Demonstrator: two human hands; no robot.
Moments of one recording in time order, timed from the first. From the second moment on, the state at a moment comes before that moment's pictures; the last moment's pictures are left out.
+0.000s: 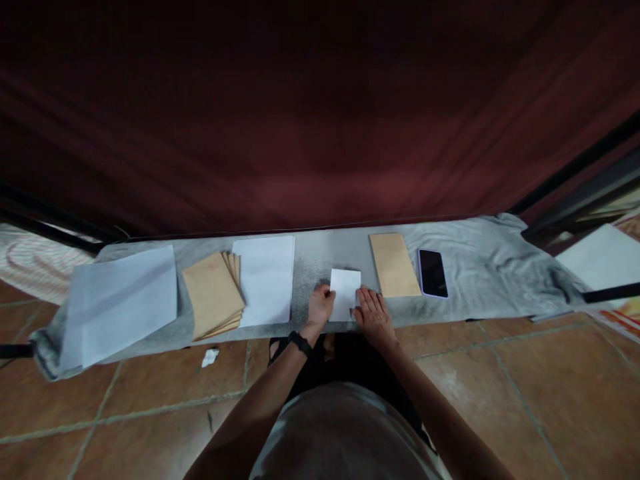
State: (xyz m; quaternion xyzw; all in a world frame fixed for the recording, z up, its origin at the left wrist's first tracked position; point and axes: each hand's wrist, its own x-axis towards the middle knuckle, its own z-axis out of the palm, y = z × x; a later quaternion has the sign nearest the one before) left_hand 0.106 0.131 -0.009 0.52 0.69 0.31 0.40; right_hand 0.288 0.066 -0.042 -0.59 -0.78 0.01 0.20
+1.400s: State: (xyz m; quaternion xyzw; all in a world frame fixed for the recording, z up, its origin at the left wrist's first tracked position) left_hand 0.031 0.081 -0.009 0.83 0.47 0.21 0.20; right_hand 0.309 0.120 -0.027 -0.57 -0.66 0.26 0.40
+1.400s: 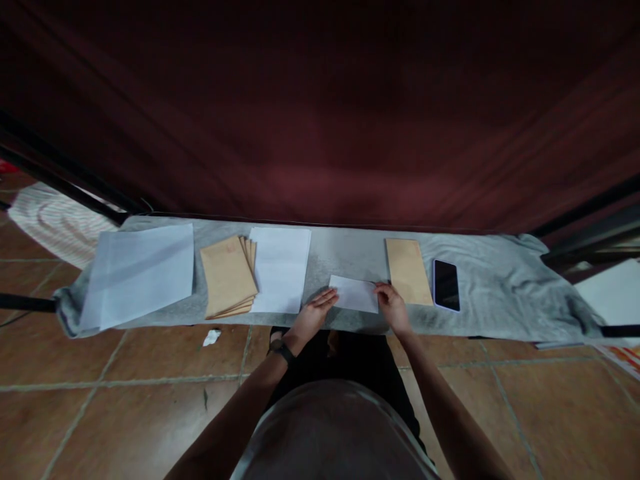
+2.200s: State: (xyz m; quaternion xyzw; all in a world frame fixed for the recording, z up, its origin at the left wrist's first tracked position) left_hand -0.018 0.070 0.014 0.73 0.65 0.21 0.03; right_hand 0.241 0.064 -0.041 -0.50 -0.84 0.03 0.20
